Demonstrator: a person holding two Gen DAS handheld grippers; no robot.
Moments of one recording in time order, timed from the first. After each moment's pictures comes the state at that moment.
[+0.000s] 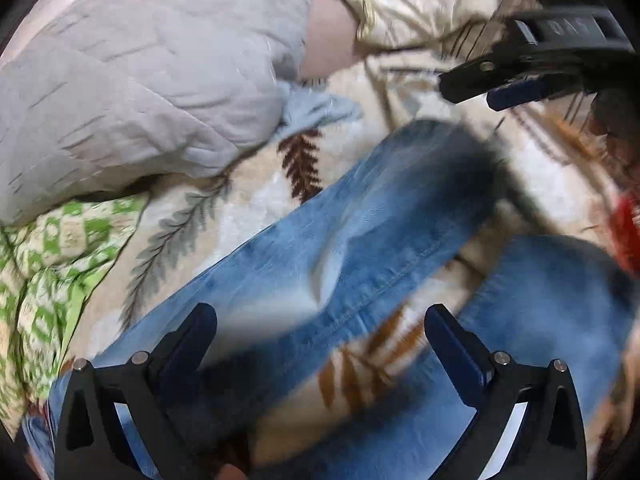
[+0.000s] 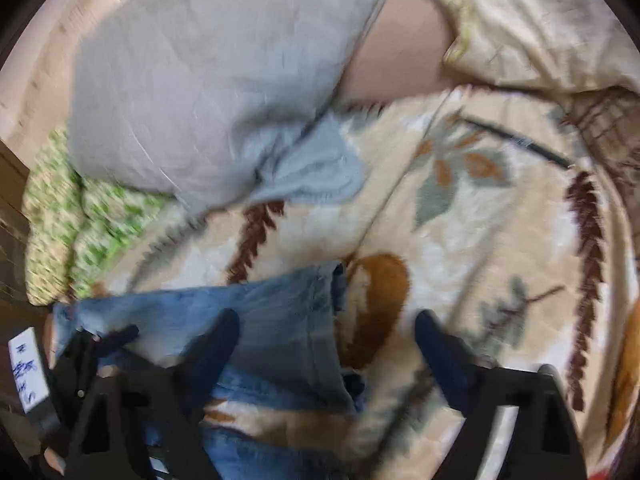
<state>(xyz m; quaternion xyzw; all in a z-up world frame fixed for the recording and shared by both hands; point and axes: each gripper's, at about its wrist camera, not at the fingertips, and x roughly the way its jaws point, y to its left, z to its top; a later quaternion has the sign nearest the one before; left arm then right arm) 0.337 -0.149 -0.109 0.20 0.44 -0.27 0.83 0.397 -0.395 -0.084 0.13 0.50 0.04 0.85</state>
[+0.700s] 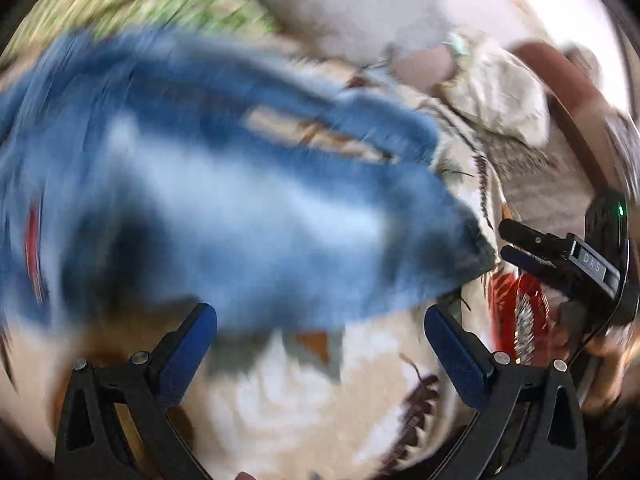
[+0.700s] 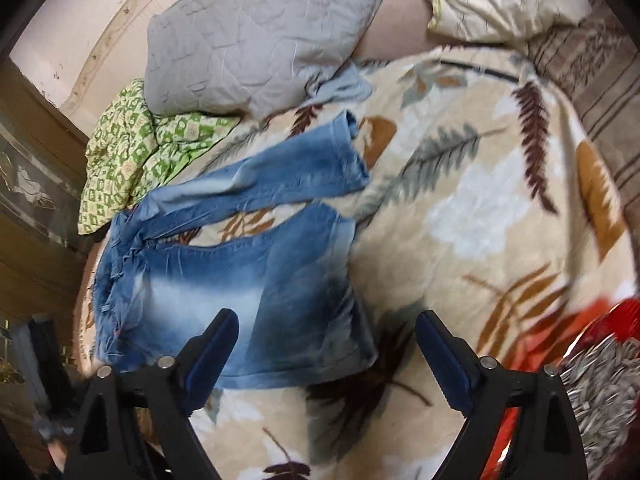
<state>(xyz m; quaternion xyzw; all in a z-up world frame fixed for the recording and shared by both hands) 0.142 -0.058 -0.123 -0.20 0.54 -0.13 0.80 0.203 -0.394 -0.085 0.15 0.52 0.11 0.83</state>
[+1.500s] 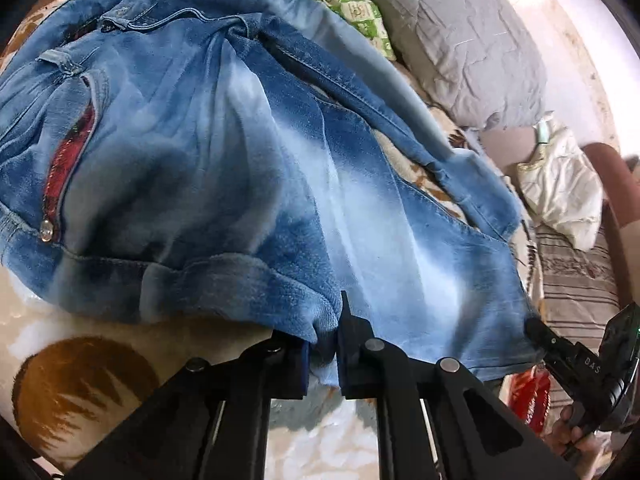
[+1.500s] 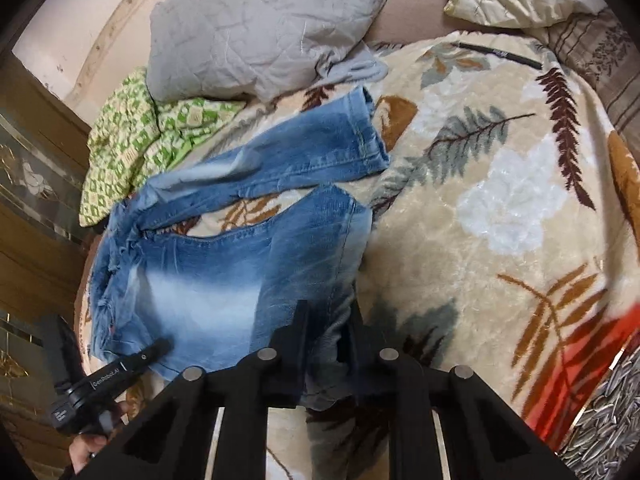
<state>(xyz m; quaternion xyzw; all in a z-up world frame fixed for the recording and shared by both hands) 0.157 -0.009 -0.165 -0.30 0.50 -0.02 0.81 0.214 -0.381 -0.108 0.14 0.52 0.12 0.83</state>
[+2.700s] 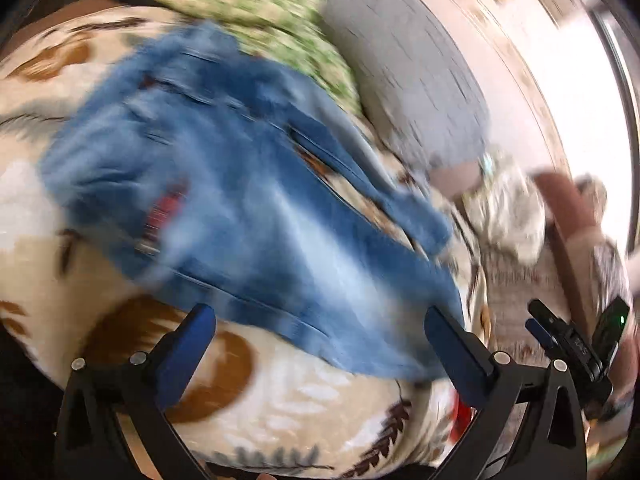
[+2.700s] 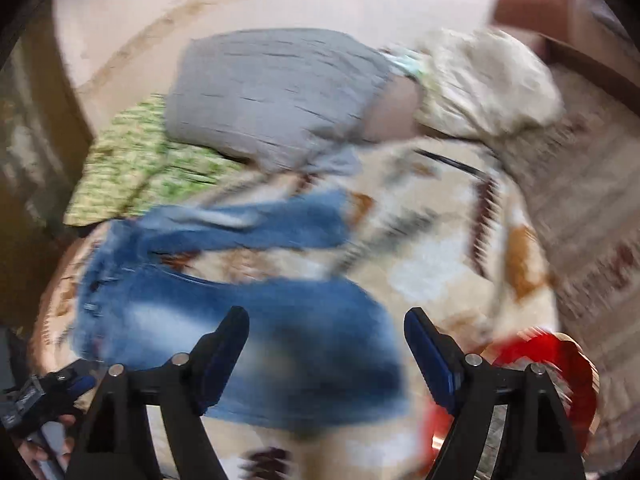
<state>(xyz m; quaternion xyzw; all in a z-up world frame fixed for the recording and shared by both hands) 0.066 0.046 -0.099 -0.36 0.41 -0.03 0.83 0.157 -0.368 0.001 0.04 0.41 0.08 0.91</state>
